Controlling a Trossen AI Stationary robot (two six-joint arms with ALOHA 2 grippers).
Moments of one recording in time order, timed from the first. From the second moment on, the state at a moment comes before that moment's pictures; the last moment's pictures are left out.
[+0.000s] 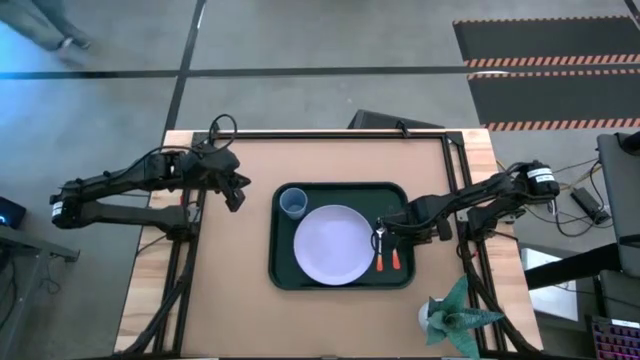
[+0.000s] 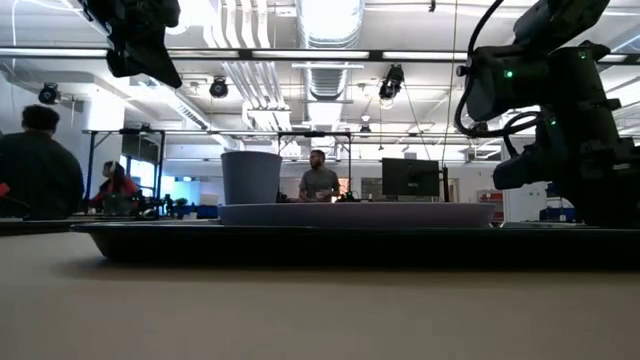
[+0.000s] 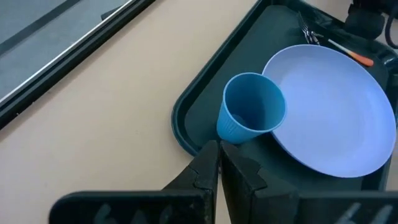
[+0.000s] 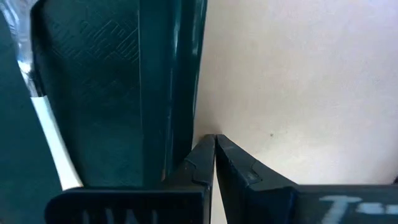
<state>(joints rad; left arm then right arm) 0.25 0.82 0.93 -0.87 -0.13 -0.33 0.08 1.50 0.70 -0.86 -0.16 1.54</state>
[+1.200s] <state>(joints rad) 0.25 0.82 0.93 -0.87 -0.13 -0.33 0.08 1.50 0.76 -0.73 -0.02 1.55</state>
